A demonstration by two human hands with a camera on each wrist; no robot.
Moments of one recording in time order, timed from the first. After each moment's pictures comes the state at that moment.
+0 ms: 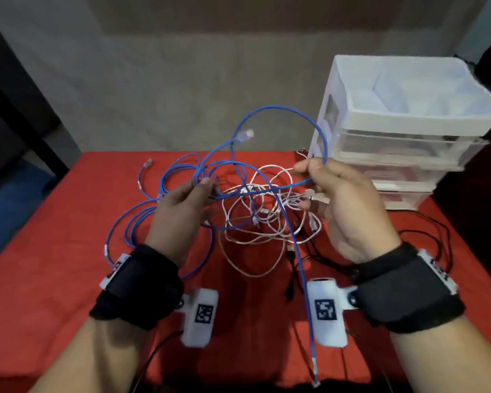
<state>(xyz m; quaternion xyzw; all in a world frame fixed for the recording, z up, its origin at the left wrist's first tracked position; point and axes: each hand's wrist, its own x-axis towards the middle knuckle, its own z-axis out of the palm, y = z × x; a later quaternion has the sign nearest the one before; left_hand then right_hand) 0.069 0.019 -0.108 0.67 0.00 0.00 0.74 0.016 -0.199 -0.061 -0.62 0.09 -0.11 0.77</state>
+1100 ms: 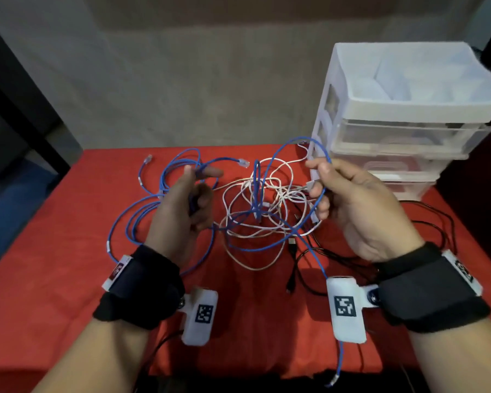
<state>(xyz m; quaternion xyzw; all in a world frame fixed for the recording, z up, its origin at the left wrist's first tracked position) 0.062 0.023 -0.101 0.56 -0.08 -0.08 0.82 0.009 -0.221 -0.076 -0.61 0.06 -0.07 0.79</state>
